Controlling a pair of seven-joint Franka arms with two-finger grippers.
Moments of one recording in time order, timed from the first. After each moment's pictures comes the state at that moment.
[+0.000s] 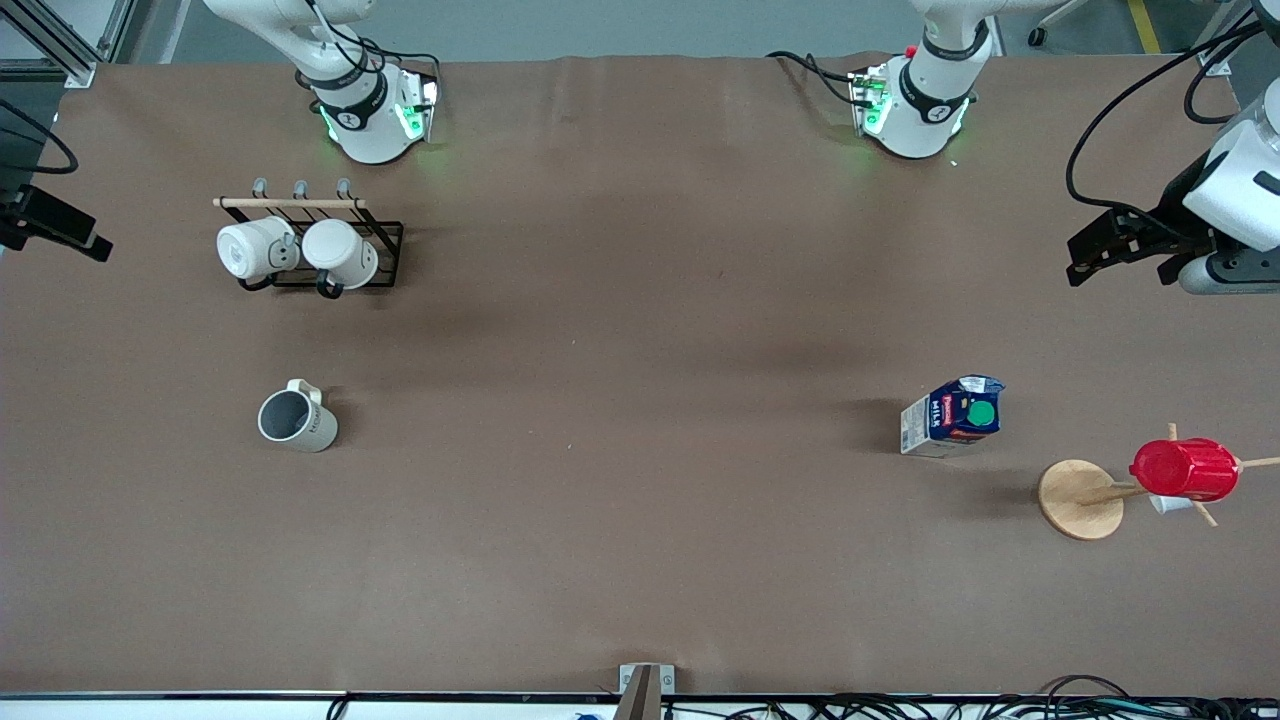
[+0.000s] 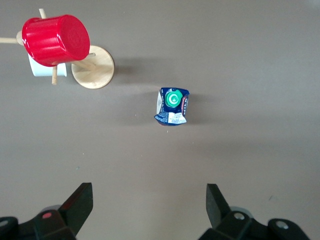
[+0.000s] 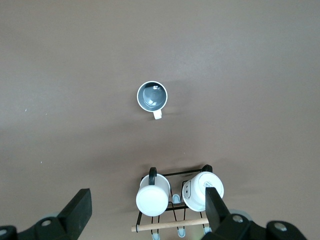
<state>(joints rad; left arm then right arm) 0.09 -0.03 -0.18 -1.63 0.00 1.64 -0.08 -0.02 -0.01 -0.09 -1.50 0.04 1.46 0.07</state>
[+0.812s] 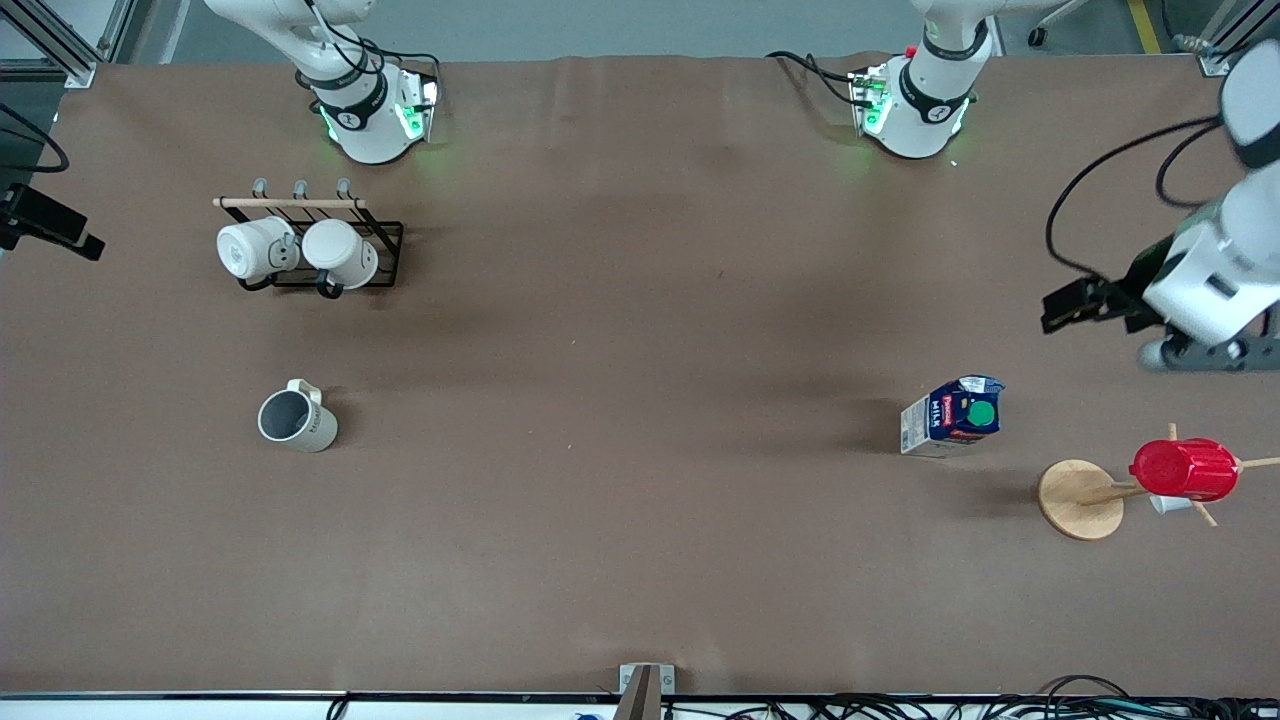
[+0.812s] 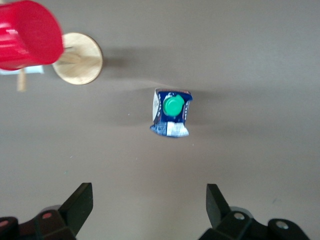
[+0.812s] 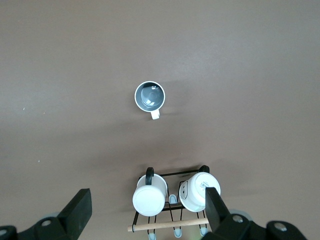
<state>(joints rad) 0.09 0.18 -0.18 -1.58 0.01 1.69 -0.08 -0.04 -0.01 -0.09 -1.50 0.04 1.46 0.04</state>
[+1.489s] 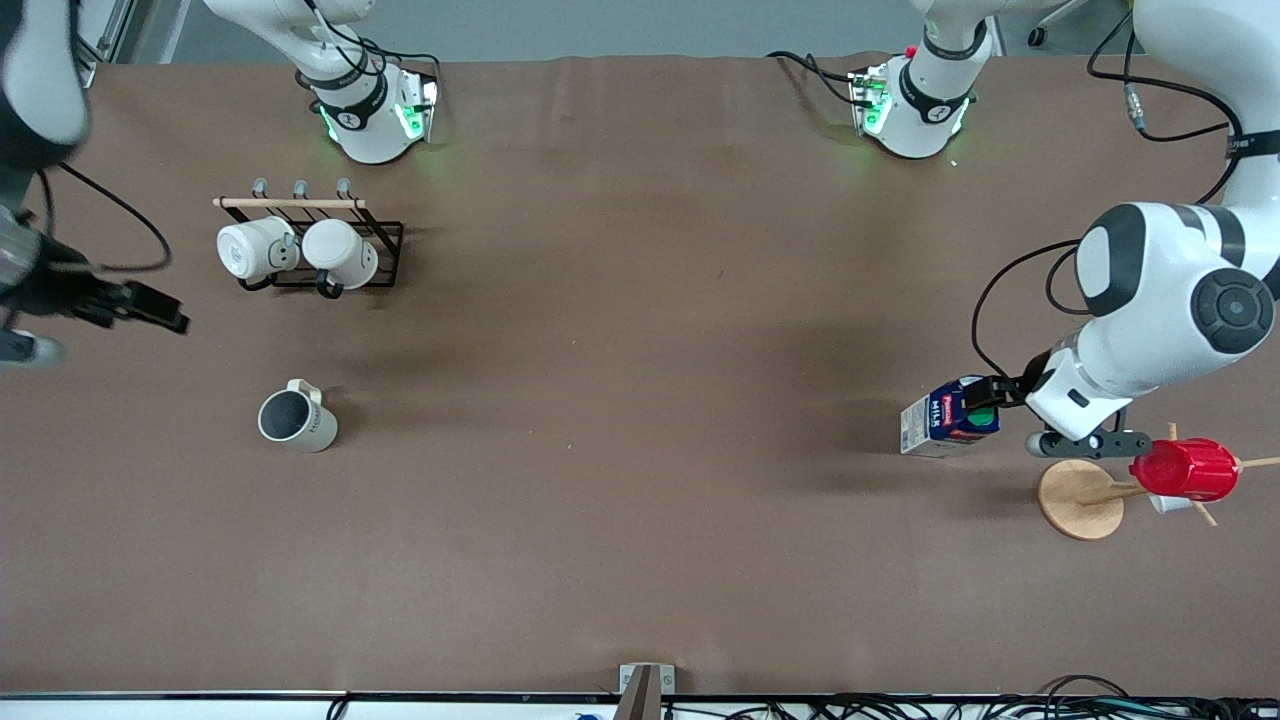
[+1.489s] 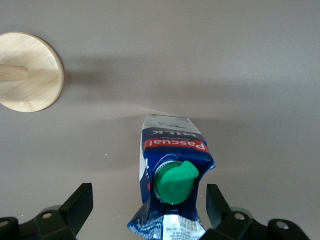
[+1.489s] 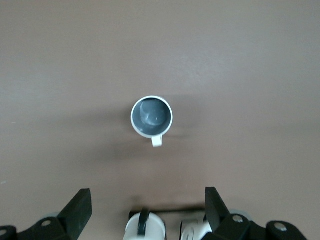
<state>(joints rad) 0.09 0.33 -0.18 -1.80 0.02 2.09 -0.08 -0.02 0.09 -0.08 -1.82 0.04 1.87 -0.04</state>
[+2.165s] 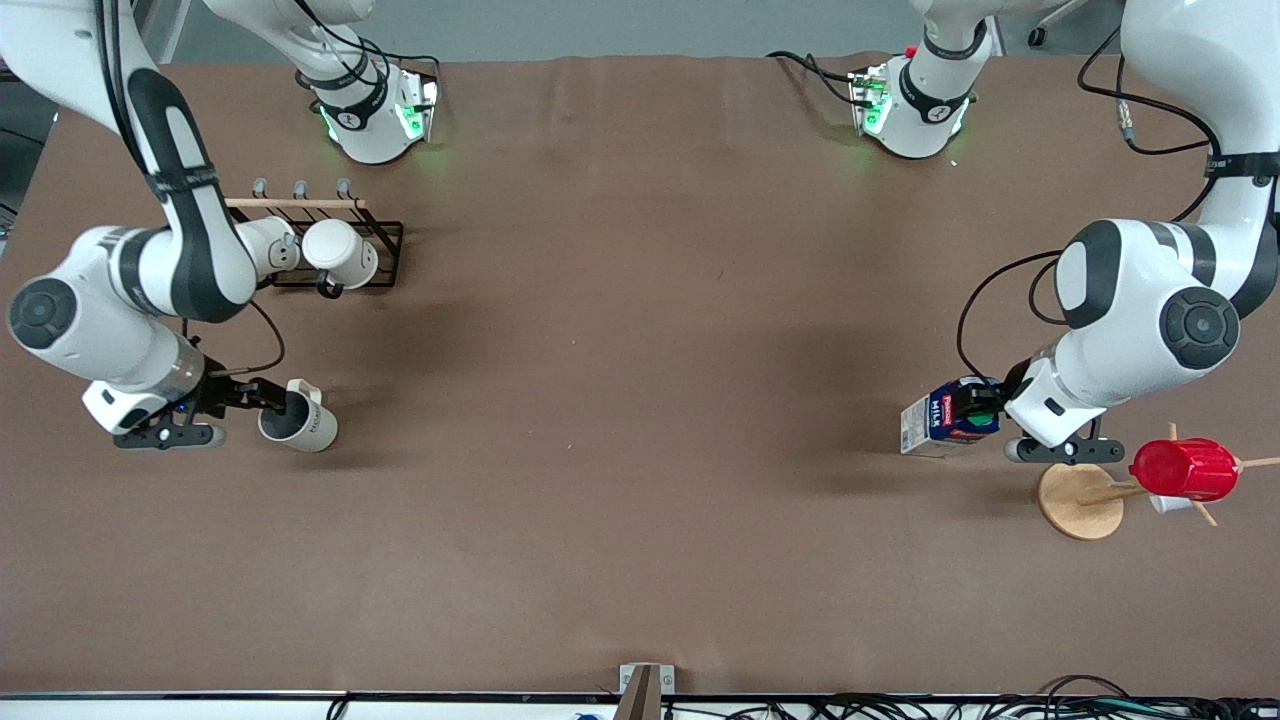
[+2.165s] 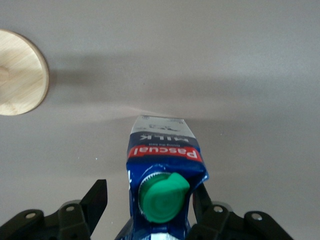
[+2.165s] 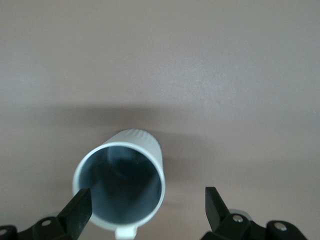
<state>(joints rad) 0.08 0.36 -0.19 -1.80 0.02 2.12 -0.08 -0.03 0.37 -0.08 -2.01 0.04 2.41 -0.20</state>
